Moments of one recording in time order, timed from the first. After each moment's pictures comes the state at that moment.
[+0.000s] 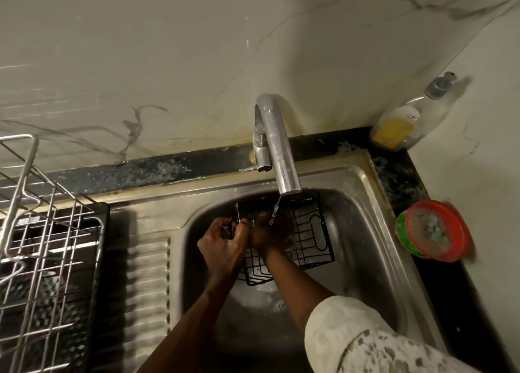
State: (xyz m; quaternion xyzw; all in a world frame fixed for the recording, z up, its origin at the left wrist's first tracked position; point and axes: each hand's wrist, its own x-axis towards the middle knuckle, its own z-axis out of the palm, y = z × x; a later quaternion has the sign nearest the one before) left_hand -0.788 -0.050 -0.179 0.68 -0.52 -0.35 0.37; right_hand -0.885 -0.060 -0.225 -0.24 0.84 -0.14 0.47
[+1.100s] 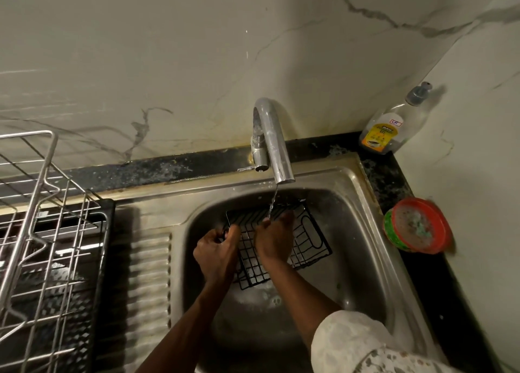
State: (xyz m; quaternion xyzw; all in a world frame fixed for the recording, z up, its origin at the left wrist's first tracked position) left_hand -0.782 -0.028 -0.153 0.72 -0.43 -0.41 0.37; right_hand -0.888 -0.041 -0.202 -0.25 0.87 -0.28 0.31
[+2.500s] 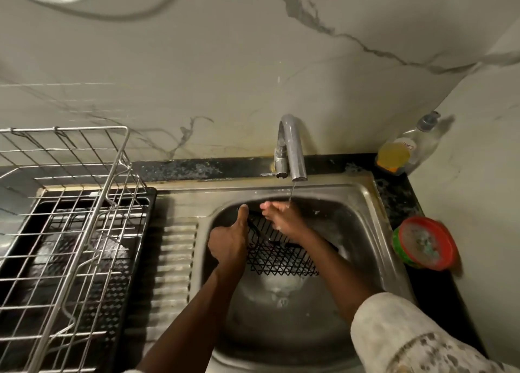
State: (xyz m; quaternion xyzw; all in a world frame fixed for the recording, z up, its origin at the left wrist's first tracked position) left_hand -0.785 -0.044 -0.129 0.84 -0.25 -0.39 0.28; right_hand -0.930 -0.070 -0.136 -0.45 0.66 -0.23 0.56
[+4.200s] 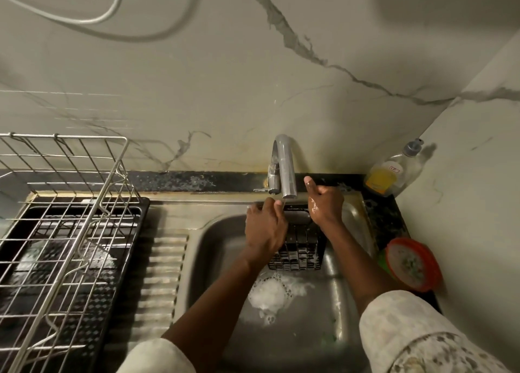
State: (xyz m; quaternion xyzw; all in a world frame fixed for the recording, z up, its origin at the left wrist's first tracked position) left_hand -0.859 -0.073 -0.112 0.65 -0.67 -0.31 0.19; right_hand -1.019 -0.101 -0.087 -0.44 0.78 -0.38 0.24
